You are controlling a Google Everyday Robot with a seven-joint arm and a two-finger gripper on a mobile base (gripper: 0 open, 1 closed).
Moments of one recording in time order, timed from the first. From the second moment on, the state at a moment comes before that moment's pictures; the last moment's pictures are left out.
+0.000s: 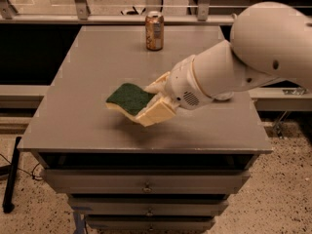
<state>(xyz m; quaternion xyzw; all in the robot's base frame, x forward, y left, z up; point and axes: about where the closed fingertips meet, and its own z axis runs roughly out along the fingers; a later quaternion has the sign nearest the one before) 0.471 0.013 0.894 -0.57 0.71 0.22 0.35</state>
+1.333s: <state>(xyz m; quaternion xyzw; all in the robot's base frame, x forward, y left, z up) 0.448 -0.146 0.903 -0.55 0.74 0.17 0.35</state>
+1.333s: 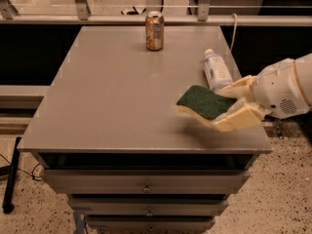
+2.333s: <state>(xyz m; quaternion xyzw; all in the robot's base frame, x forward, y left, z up) 0.451 -0.196 0.863 -0.56 0.76 0.17 0.30</state>
